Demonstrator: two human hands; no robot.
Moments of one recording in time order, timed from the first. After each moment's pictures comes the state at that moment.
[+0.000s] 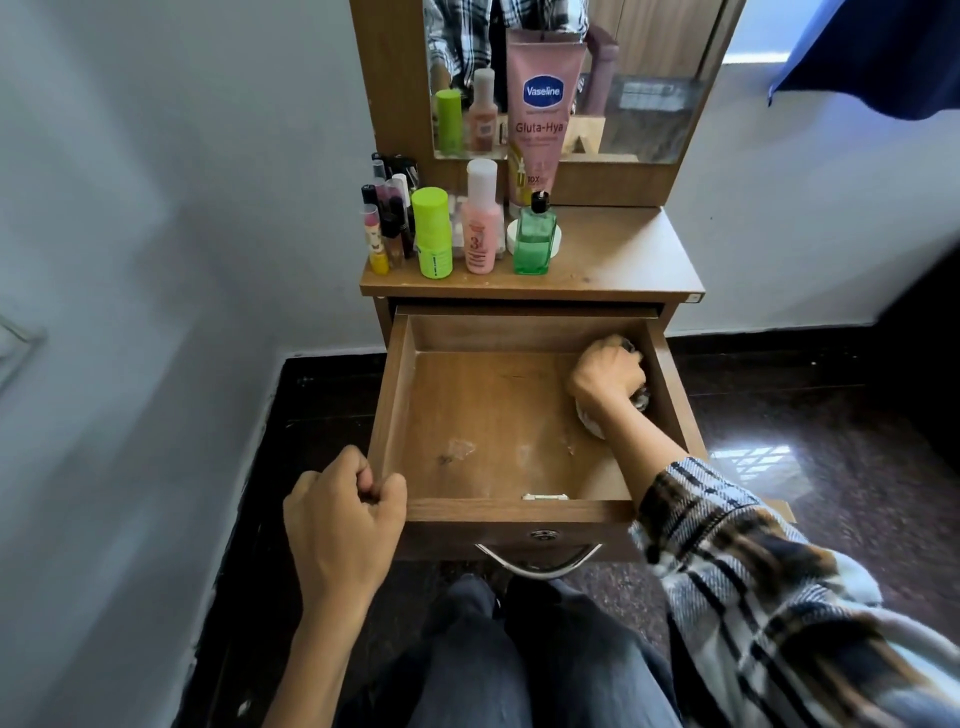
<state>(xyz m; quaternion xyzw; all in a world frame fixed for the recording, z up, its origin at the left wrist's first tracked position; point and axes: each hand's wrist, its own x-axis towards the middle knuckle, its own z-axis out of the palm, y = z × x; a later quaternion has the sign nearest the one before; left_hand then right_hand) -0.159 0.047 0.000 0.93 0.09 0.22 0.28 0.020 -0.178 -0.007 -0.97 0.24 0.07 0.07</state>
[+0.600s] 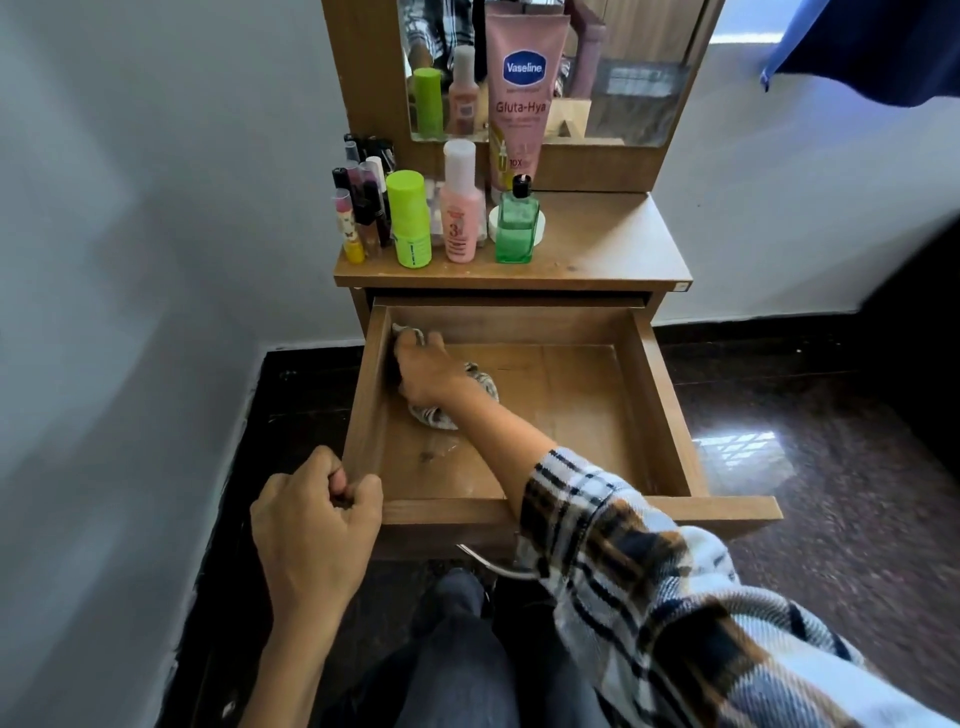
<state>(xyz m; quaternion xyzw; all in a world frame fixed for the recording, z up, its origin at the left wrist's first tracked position) -0.159 0.047 -0.001 0.93 0.09 0.21 0.27 0.015 -0.045 -0.007 -0.95 -0.11 0.20 0.22</state>
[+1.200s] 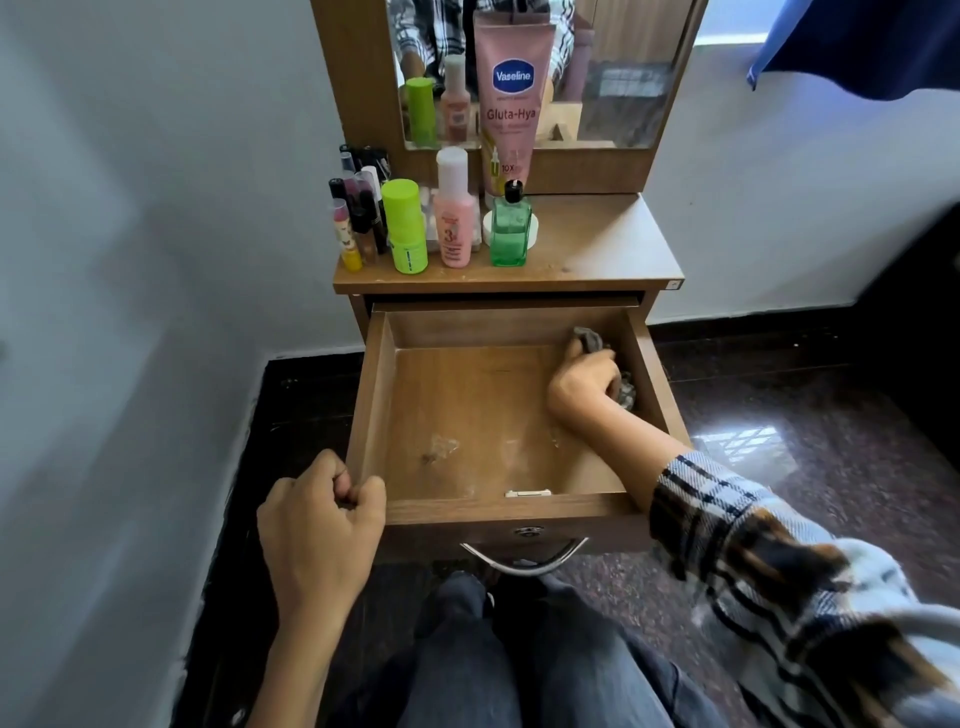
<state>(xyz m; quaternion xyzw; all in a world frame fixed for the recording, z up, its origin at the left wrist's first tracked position) -0.161 0.045 0.003 0.94 0.09 0.20 0.28 0.012 -0.175 -0.014 -0.97 0.12 0.17 -0.13</state>
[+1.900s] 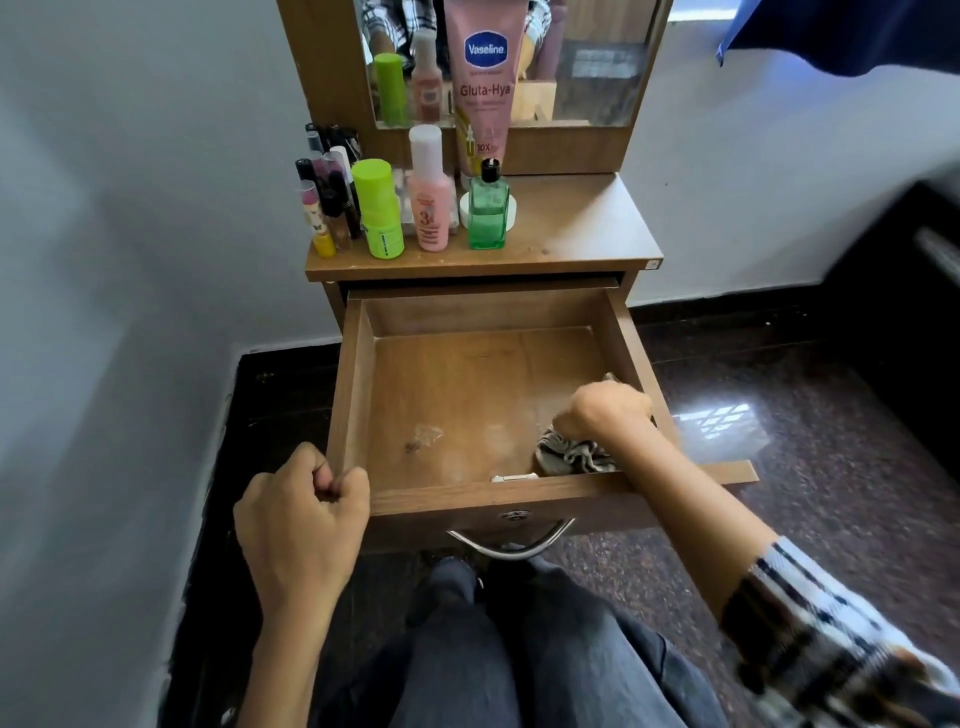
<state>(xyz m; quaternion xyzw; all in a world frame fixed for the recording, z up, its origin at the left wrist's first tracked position) -0.159 0.046 0.003 0.94 0.10 0.19 0.27 -0.045 -0.196 0.005 -0.94 0.18 0.28 -0.04</state>
